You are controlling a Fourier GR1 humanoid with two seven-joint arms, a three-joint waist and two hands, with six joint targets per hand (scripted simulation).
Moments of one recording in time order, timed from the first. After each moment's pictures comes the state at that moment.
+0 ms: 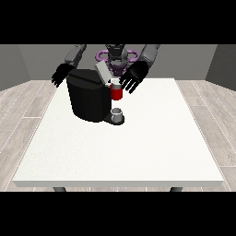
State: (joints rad) left arm -1.16 0.44 0.08 -0.62 -0.72 -0.16 -0.19; right arm -0.33 -0.06 -0.09 -1.36 -0.06 -0.16 -0.08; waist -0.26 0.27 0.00
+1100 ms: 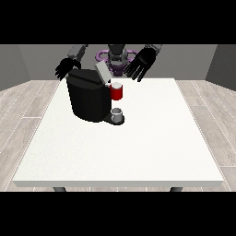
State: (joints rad) left arm -1.07 0.39 0.08 -0.63 -0.74 -0.23 -0.16; right arm -0.21 -0.04 -0.07 -1.34 -0.06 -0.16 -0.11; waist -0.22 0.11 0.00
